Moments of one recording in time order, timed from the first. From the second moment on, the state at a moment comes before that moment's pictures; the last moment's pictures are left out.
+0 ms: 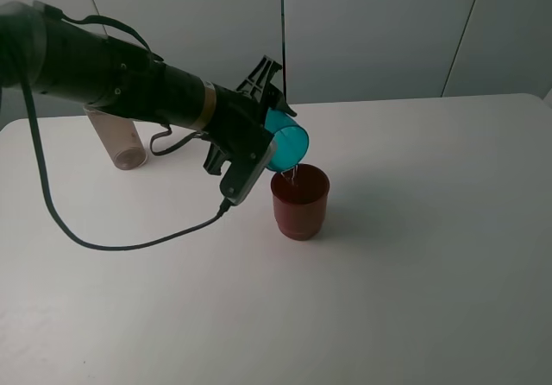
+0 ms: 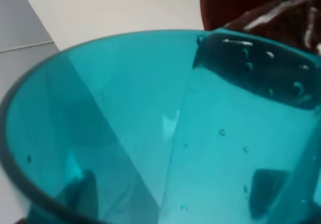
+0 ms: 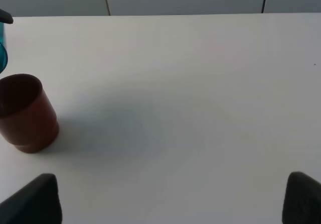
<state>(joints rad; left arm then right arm) -0.58 1.93 -1.14 1.50 -0.25 0.33 0.06 0.00 -0.50 0.09 1.10 -0.01</state>
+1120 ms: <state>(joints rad) -0.59 1.91 -1.14 1.50 -0.30 0.58 0.06 0.00 -0.50 0.09 1.10 -0.01</state>
